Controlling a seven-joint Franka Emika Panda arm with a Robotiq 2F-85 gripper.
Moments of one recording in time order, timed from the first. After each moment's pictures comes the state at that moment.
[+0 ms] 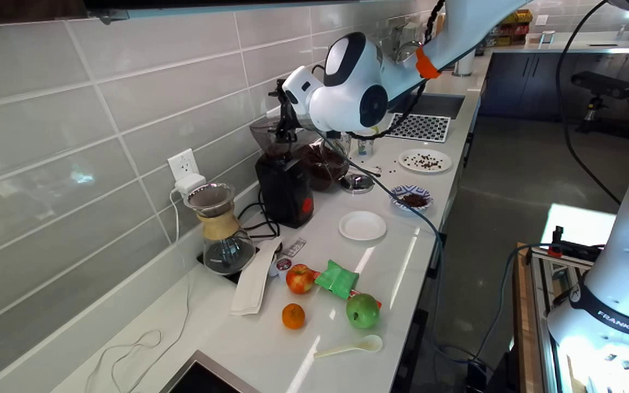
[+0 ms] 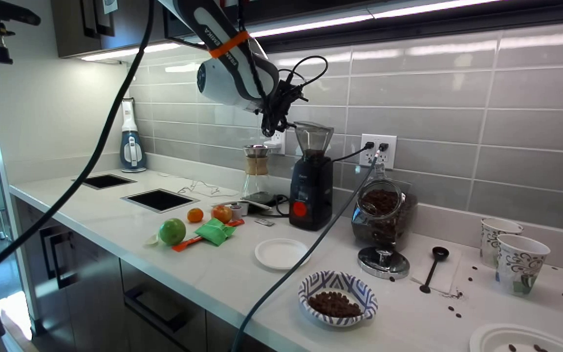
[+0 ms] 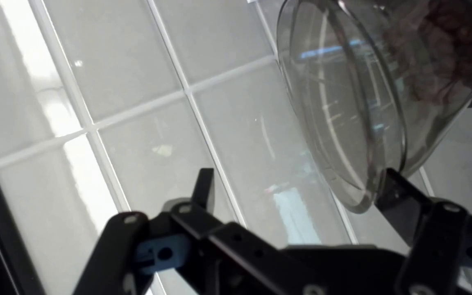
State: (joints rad) arm -0.08 0.20 0.03 -1.88 -2.40 2.74 1.25
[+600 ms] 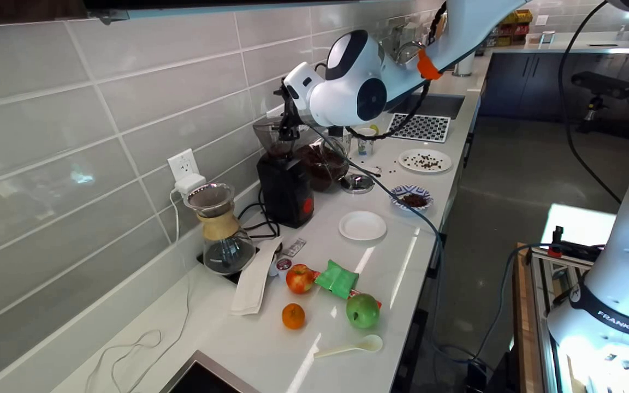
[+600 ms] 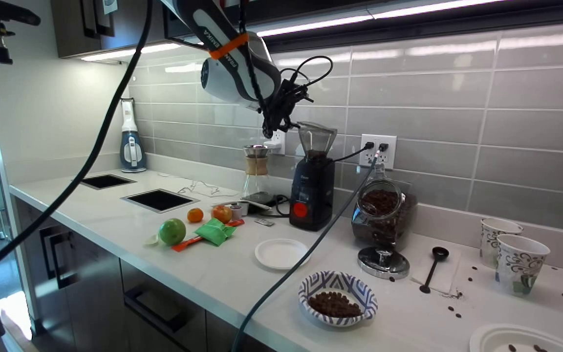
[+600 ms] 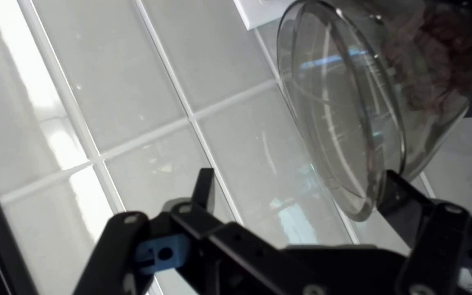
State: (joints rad) arm -0.08 0.20 0.01 -1.87 -2.30 2.76 1.20
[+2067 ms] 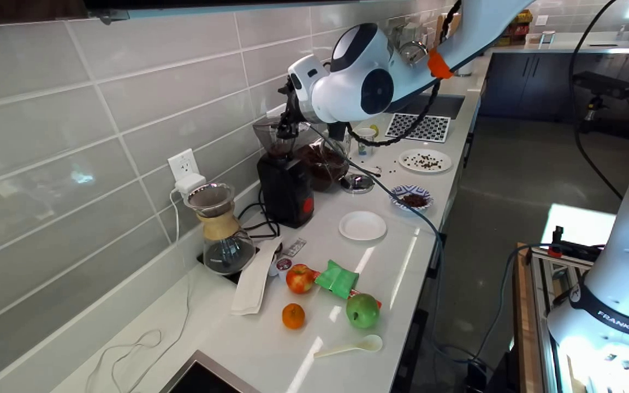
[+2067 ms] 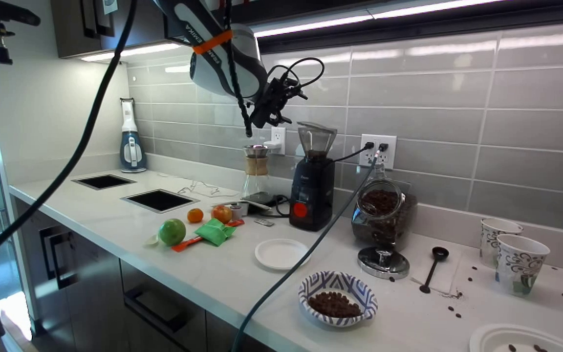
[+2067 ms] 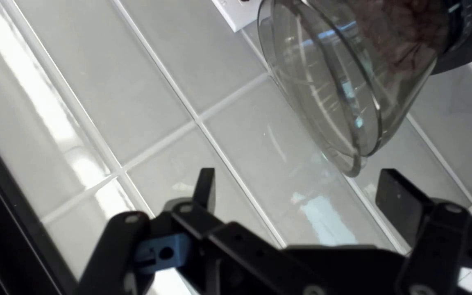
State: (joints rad) arm -0.07 0.13 0.02 -1.94 -2.17 2.74 1.26
